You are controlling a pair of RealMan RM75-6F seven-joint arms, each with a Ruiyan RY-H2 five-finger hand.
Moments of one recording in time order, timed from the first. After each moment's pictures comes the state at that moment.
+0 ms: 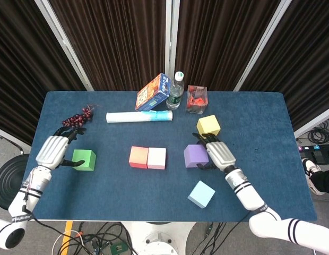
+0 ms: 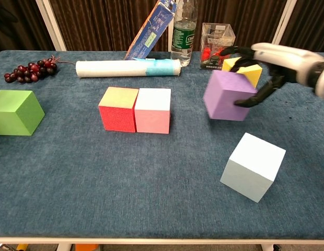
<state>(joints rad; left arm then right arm) -0.49 -1.15 -0.12 -1.65 1.34 1.15 -0.11 0.66 -1.45 0.22 -1.58 -1.15 0.89 -0.07</state>
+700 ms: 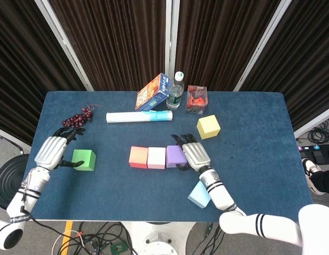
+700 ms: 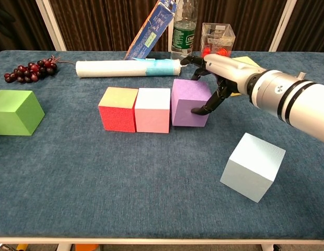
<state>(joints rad) -0.47 -1.15 -0.12 -1.62 1.39 1.15 -0.19 0.78 -1.67 0.24 -1.53 -0.92 0.98 -0.35</state>
